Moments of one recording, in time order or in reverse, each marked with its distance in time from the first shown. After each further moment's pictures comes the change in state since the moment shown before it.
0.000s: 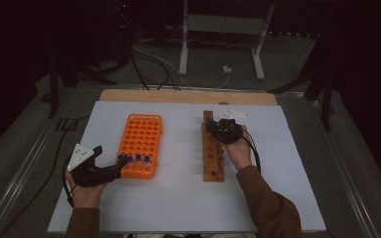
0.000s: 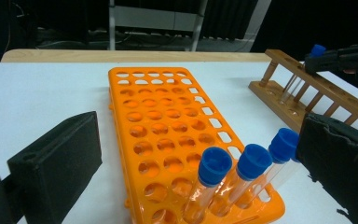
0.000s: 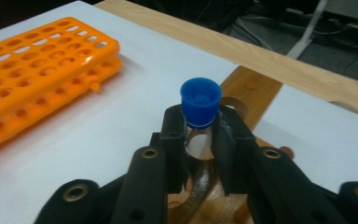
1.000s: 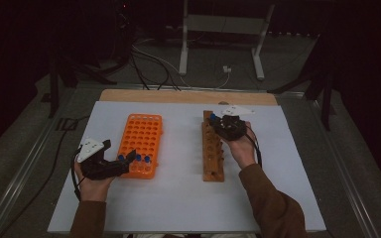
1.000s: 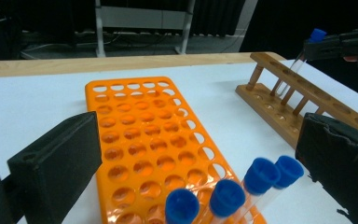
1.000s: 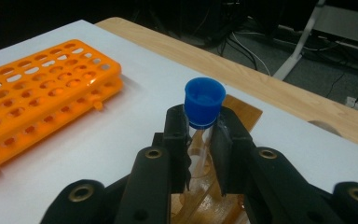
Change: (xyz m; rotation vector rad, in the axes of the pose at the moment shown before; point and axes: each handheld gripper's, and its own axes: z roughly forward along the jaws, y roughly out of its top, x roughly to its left) left arm -0.015 0.019 0.016 0.009 -0.040 0.033; right arm 0.000 0.018 -0.021 -0.047 -0.004 -0.019
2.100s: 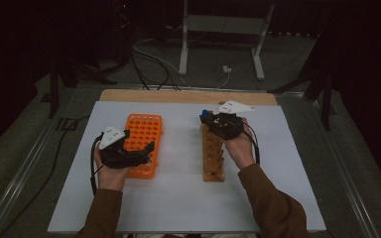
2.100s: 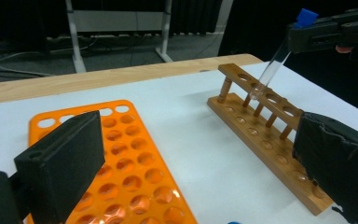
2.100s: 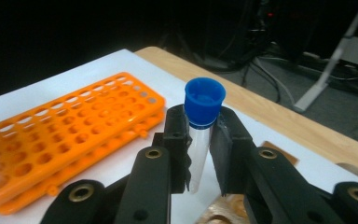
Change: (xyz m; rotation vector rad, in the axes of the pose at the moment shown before) left arm -0.034 0.026 0.034 0.018 -0.077 0.053; right arm 0.029 0.029 -0.020 -0.074 0.114 -0.038
